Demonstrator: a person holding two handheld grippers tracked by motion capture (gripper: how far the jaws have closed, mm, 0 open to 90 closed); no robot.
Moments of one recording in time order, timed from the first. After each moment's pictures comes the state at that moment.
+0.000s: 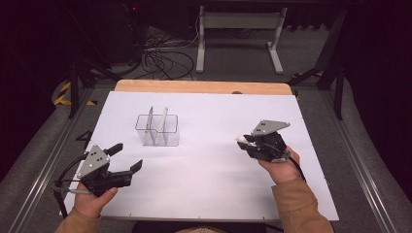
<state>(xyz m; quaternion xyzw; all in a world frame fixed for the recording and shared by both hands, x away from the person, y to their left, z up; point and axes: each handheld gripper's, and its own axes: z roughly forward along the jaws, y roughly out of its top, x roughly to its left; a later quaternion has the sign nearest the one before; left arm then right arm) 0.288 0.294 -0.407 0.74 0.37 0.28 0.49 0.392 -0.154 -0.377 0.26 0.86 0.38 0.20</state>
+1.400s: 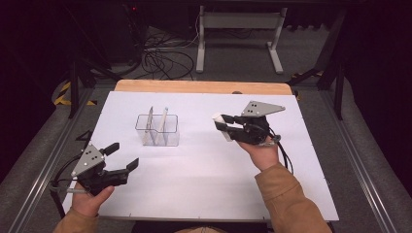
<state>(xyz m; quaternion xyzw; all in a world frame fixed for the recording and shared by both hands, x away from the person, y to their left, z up) 0.291 0.304 -0.409 0.73 0.38 0.27 0.50 0.414 -0.112 -0.344 0.21 0.79 0.55 0.16</state>
